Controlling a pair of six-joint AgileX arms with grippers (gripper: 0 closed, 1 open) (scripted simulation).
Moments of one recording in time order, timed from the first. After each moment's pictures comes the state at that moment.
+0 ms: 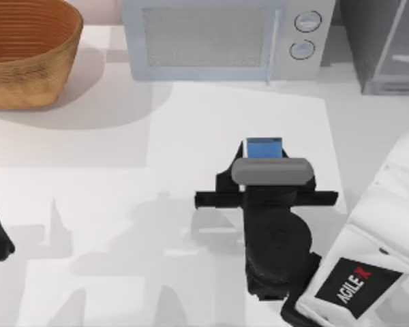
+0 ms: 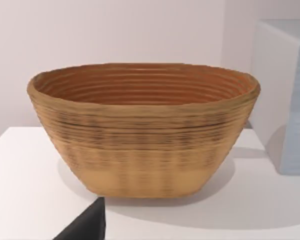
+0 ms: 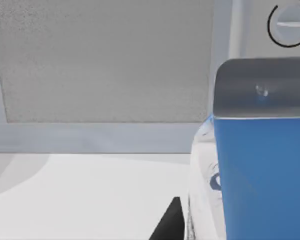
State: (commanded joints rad) left arm 0.00 0.00 0.00 0.00 0.00 0.00; right arm 0.92 2.22 0.70 1.48 0.95 0.02
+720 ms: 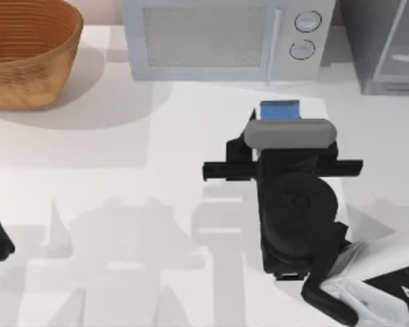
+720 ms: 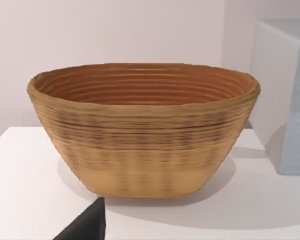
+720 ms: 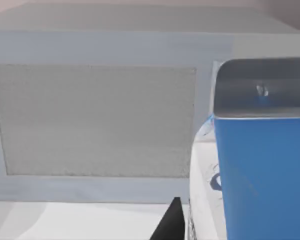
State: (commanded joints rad) left arm 0.00 0.00 0.00 0.00 0.00 0.00; right arm 0.92 1.88 0.66 1.17 0.95 0.03
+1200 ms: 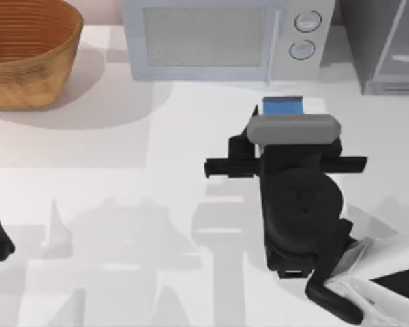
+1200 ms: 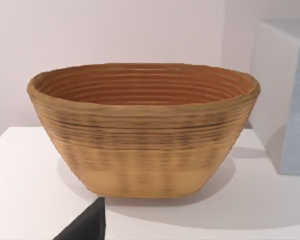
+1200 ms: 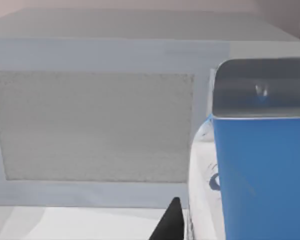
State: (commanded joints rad) left arm 0.00 0.00 0.00 0.00 0.00 0.00; right arm 0.92 1.85 0.66 1.14 0.95 0.03
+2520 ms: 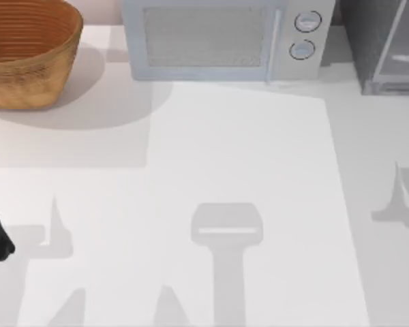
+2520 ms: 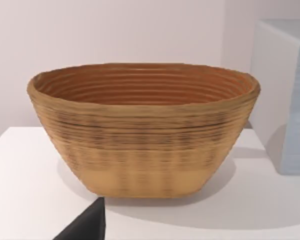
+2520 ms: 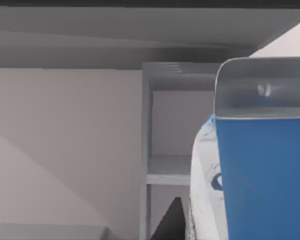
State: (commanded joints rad) left arm 0.00 0.00 0.00 0.00 0.00 0.00; right arm 0.10 0.25 0.26 0.37 0.07 -0.04
